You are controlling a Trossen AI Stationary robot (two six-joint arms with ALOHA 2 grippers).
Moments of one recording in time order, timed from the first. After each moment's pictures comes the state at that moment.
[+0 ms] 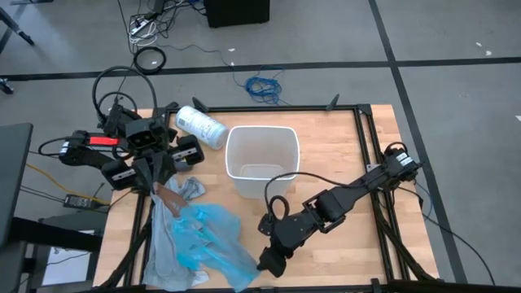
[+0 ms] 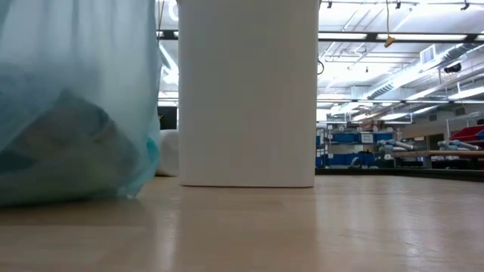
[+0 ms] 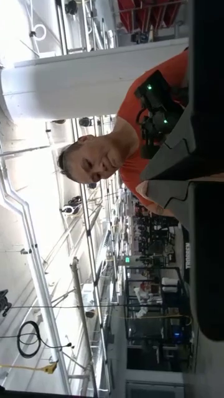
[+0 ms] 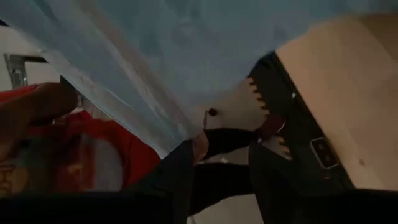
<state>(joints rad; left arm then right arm) -0.09 1.18 1.29 0.86 0.94 -0.76 0.52 1.88 1.86 -0.54 -0.14 1.29</state>
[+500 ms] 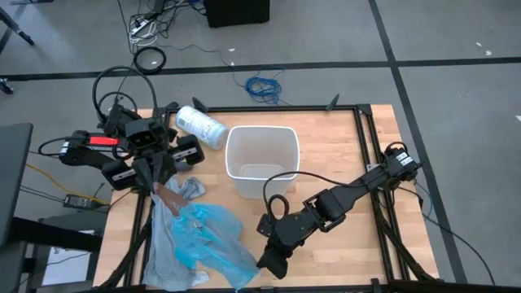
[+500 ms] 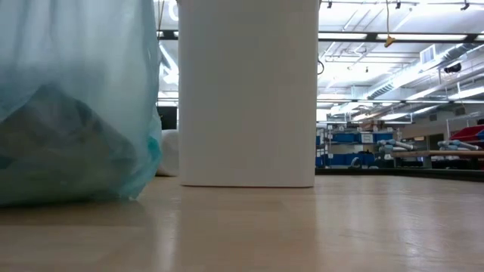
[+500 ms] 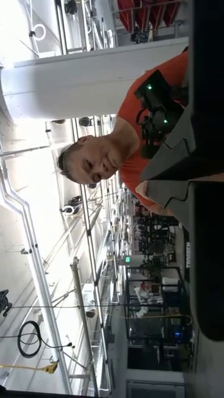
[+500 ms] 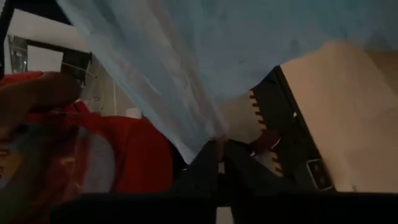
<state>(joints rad) -0.09 1.18 1.29 0.86 0.94 -0.76 0.51 1.88 1.86 -0.51 -0.13 1.17</state>
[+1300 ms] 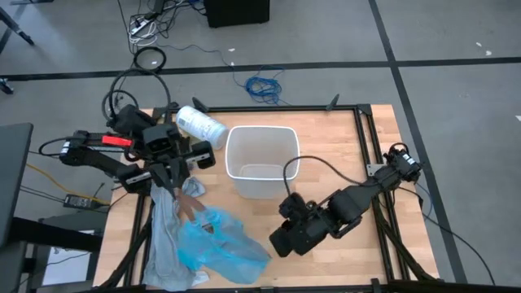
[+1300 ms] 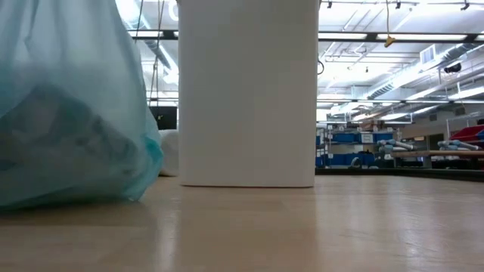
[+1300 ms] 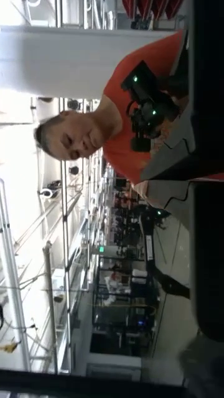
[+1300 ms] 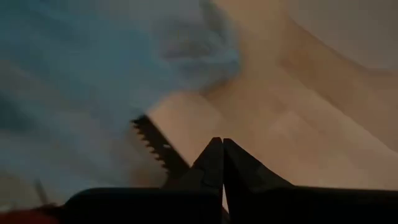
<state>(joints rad) -0.08 1.19 1.29 0.66 0.95 -0.68 0.58 1.88 2.02 -1.15 0.33 1.41</state>
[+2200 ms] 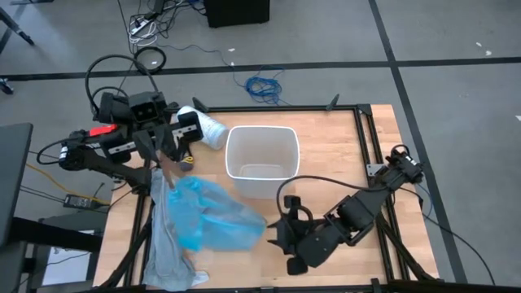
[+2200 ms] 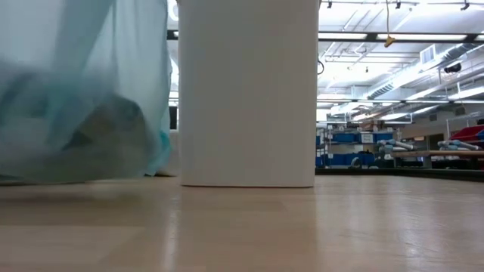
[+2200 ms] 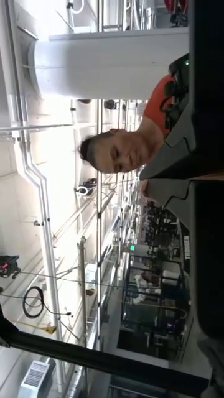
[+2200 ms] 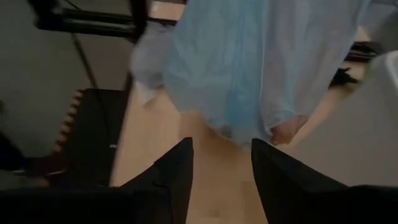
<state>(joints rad) 0.10 1.18 1.32 0.97 0.94 -1.08 0.63 1.88 2.06 -0.95 0.53 0.35</state>
